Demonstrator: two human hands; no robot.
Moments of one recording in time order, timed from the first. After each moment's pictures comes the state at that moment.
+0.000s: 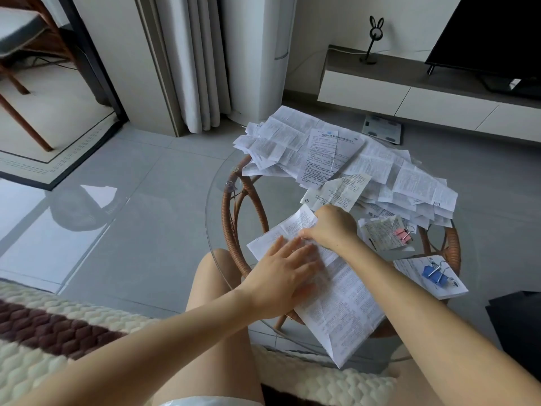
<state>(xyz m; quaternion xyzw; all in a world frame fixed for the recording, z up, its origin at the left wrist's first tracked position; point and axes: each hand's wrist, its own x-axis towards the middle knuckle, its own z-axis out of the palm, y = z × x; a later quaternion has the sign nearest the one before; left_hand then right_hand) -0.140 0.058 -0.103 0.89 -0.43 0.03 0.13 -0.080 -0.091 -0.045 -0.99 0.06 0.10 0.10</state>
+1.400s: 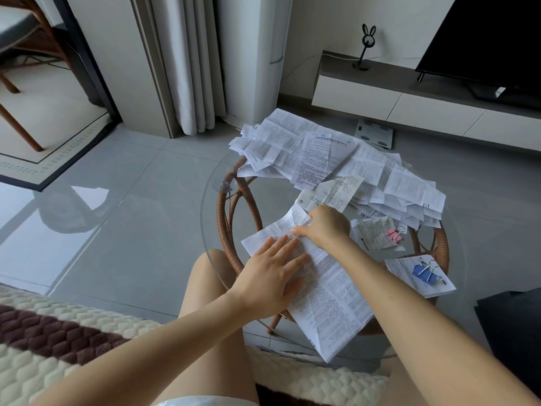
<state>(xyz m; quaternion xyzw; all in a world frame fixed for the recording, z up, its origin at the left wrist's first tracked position) -0.144 0.061 -0.113 0.91 -0.38 0.06 0.16 -0.081 -0.090 -0.043 -0.98 0.09 0.11 0.13</state>
